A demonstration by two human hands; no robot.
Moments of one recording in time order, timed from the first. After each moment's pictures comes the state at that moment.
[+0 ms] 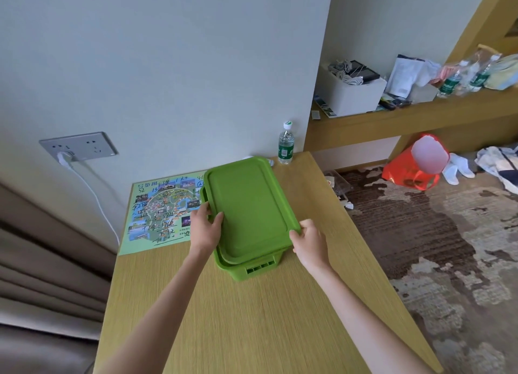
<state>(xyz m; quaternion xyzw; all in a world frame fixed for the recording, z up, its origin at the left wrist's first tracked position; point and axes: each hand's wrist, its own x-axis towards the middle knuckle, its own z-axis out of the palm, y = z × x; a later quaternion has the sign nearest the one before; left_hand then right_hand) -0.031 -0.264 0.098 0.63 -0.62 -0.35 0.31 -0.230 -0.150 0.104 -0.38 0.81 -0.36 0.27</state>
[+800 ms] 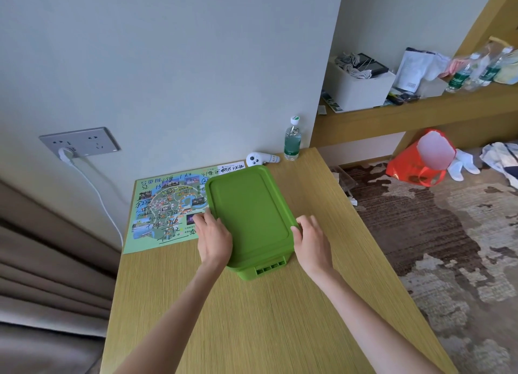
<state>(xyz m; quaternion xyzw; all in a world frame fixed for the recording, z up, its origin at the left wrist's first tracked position) -0.033 -0.254 0.068 0.69 -0.63 -0.23 0.27 -0.217 -0.160 0.084 -0.51 0.81 -0.26 0.10</state>
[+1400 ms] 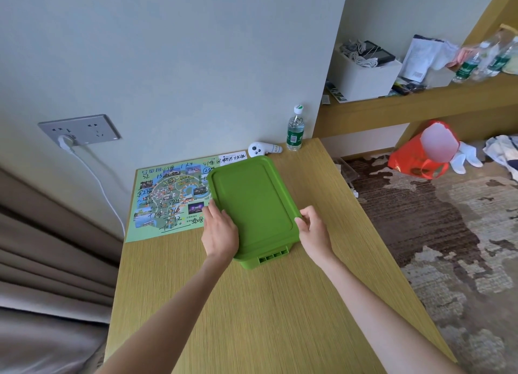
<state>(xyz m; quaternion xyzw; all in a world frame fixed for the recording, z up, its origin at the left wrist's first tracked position) -0.036 -0.244 0.062 0.69 -0.65 -0.20 0.26 -0.226 -0.165 0.064 -0.46 0.76 -0.39 0.24</state>
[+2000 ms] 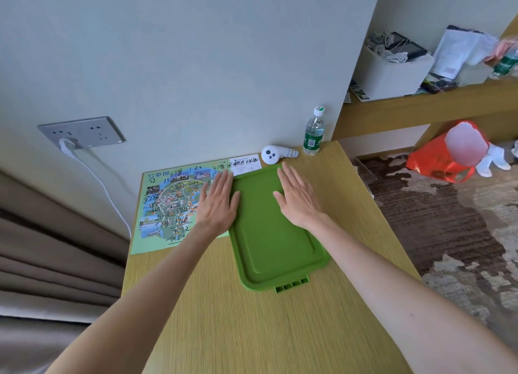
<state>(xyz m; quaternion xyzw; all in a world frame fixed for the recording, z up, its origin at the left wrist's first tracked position) -0.009 -0.366 0.062 0.54 -0.83 -0.10 0.10 -0.219 -0.309 0.080 -0.67 0.72 -0.10 0.12</state>
